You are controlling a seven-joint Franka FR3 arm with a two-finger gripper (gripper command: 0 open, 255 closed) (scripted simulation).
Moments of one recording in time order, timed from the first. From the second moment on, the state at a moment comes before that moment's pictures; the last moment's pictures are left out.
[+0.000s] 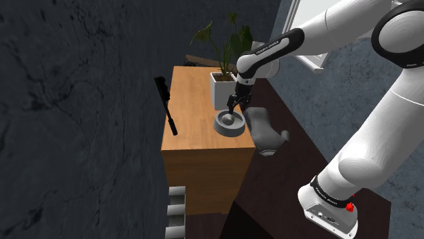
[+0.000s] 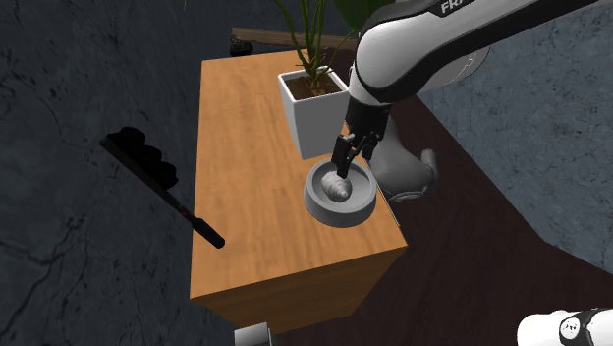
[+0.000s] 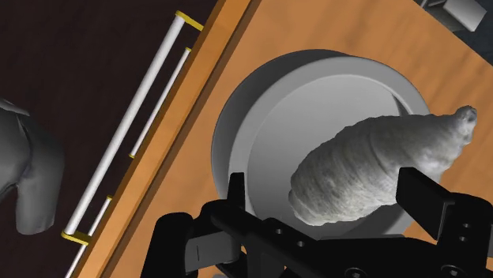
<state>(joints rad) -0.09 0.07 -0.08 -2.28 0.24 2.25 -0.19</state>
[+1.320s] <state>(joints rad) -0.07 0.01 -0.07 -2.31 0.26 2.22 0.02</state>
